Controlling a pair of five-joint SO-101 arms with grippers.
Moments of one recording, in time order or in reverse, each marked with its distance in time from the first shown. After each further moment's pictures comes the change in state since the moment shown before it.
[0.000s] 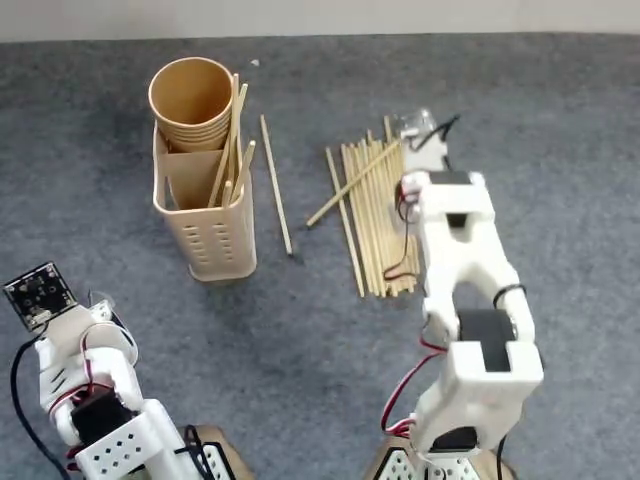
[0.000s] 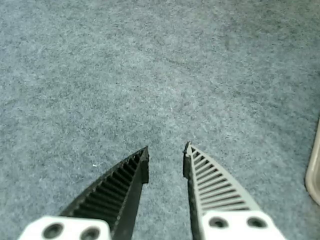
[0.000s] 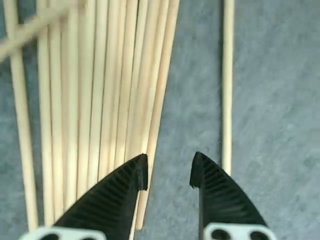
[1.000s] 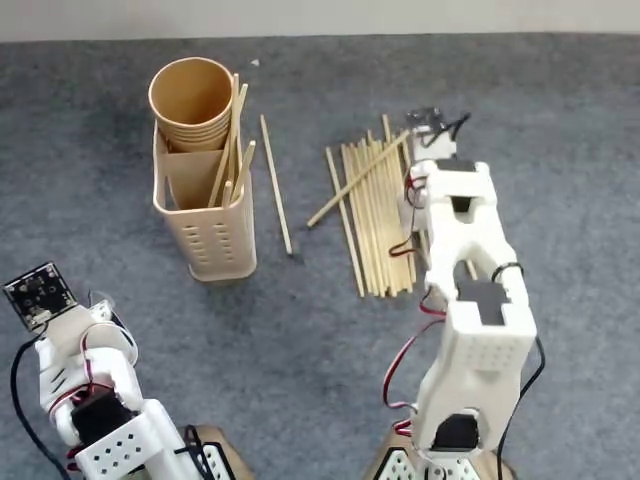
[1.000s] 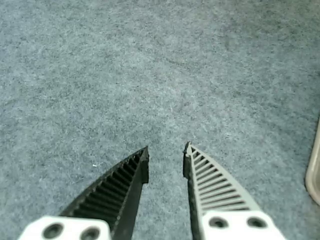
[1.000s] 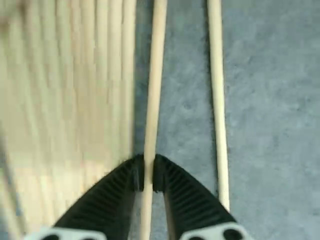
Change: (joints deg) left arm 0.0 0.0 0.0 0.0 0.0; right arm 2.6 5.8 -7.8 4.6 -6.0
